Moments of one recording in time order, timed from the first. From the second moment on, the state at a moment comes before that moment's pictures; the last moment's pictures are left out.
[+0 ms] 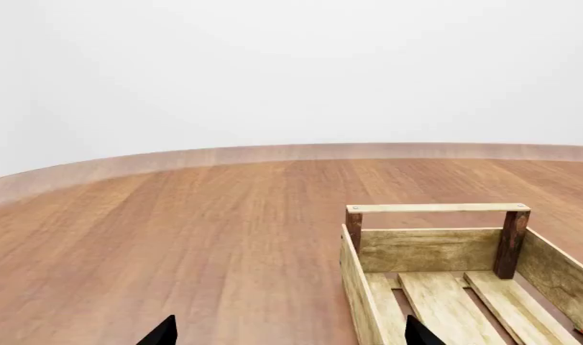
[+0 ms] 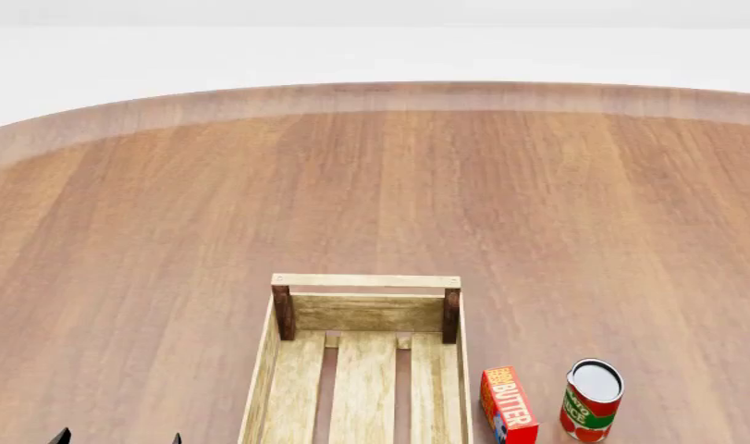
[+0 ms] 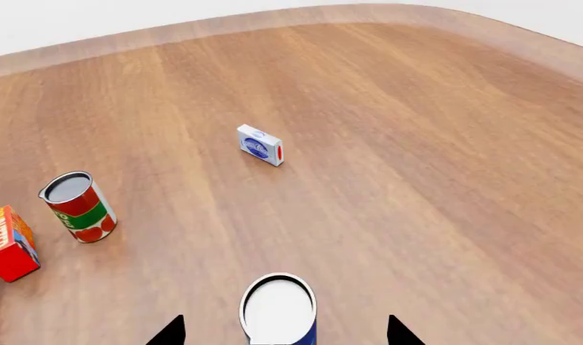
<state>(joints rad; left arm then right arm) 0.02 -0.20 0.25 0.01 -0.19 0.07 -0.22 -0.55 0.44 0.98 -0.52 0.81 0.78 -0.06</state>
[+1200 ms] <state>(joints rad) 0.02 -0.23 0.28 0.01 -0.21 0.08 -0.24 -0.24 0.49 0.75 -0.21 0.73 0.82 0.07</state>
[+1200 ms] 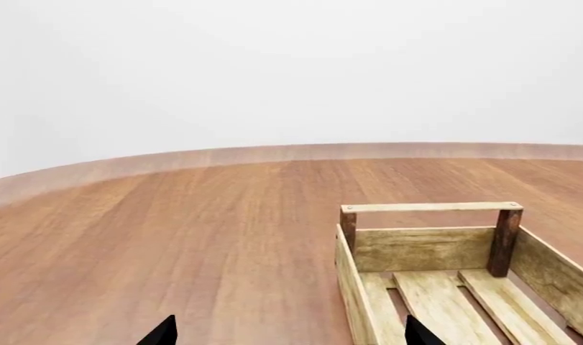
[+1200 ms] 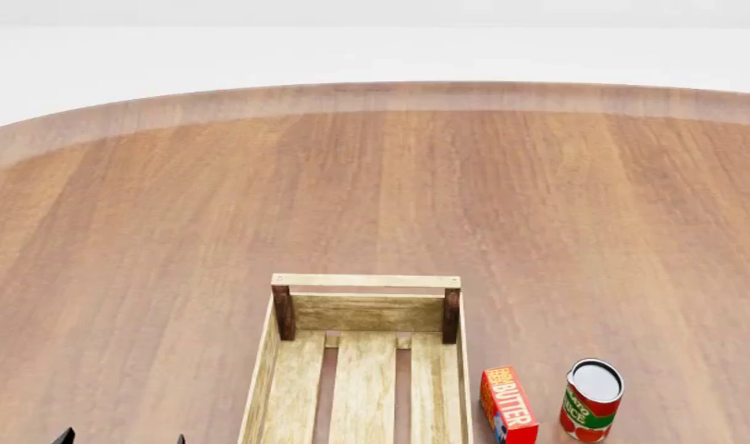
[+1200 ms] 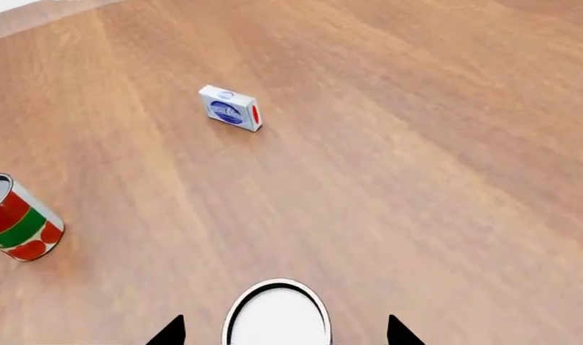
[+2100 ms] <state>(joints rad) 0.02 -0.24 0.31 0.01 -0.22 0.09 -0.26 -0.13 0.48 0.62 -0.03 0.65 0.77 0.07</state>
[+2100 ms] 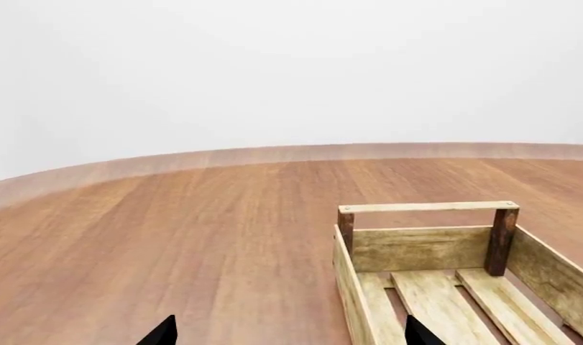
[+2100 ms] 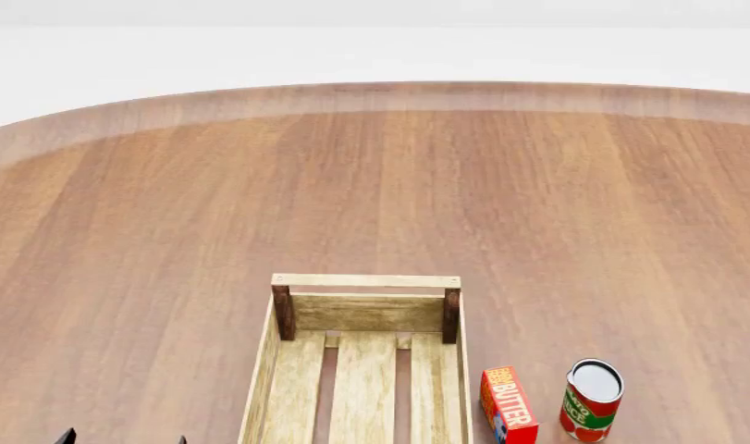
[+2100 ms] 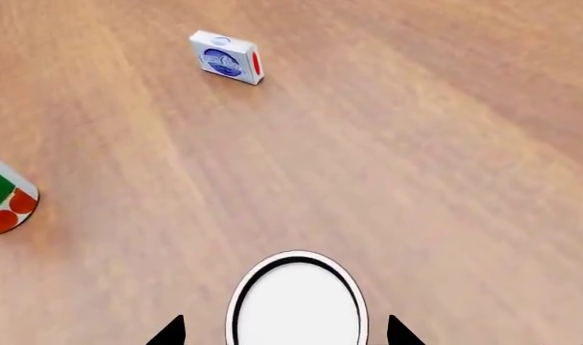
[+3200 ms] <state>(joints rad) 0.01 -0.26 0.33 0.01 -0.23 0.10 -0.28 -0.12 0.47 0.59 0.04 0.63 0.71 0.07</state>
